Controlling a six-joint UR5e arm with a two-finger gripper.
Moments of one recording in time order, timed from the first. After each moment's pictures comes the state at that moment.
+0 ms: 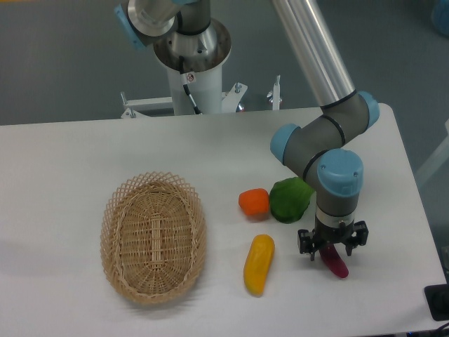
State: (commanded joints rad) arm 2.61 -2.24 -1.55 -0.67 1.55 0.55
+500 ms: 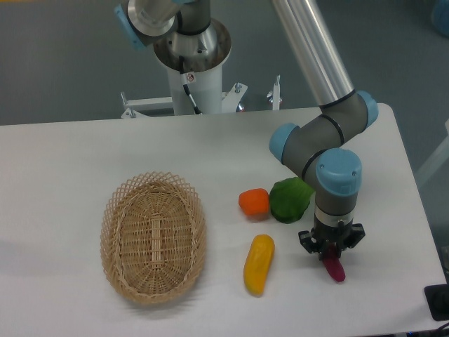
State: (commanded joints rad) arm 2.61 -2.23 -1.55 -0.67 1.55 0.55
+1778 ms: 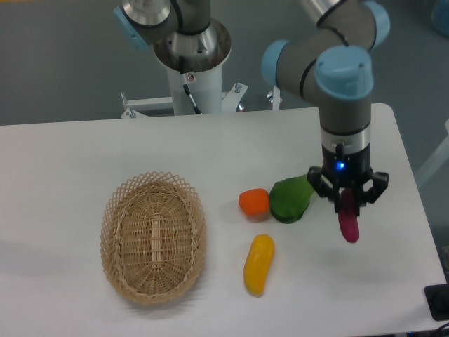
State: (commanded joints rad) arm 2.67 -1.87 -1.51 -1.02 1.55 1.15
